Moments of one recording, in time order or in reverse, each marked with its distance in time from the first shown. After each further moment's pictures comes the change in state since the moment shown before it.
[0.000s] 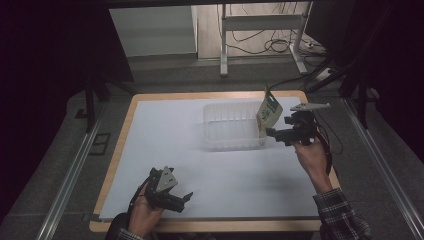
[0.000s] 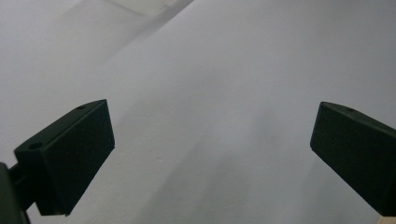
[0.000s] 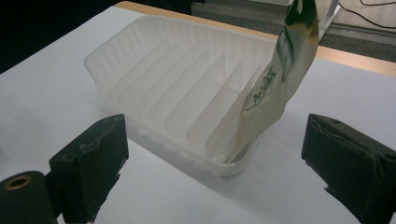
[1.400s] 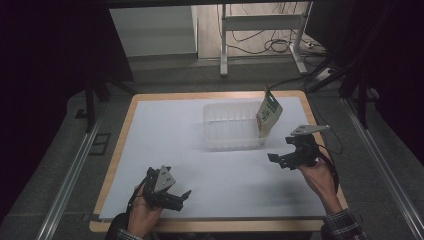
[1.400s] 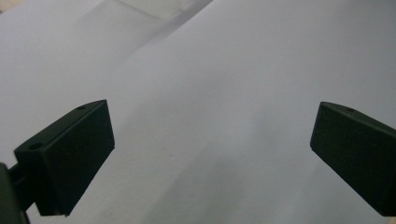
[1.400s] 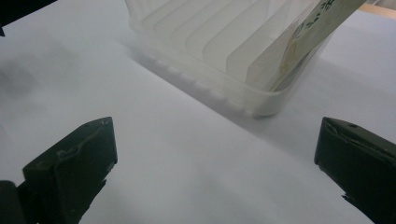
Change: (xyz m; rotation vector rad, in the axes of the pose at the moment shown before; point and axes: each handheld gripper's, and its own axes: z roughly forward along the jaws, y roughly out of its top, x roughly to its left) left arm 0.002 0.000 -0.005 -0.013 0.043 -0.018; right arm 0.012 -0.054 -0.012 0.077 0.103 -0.090
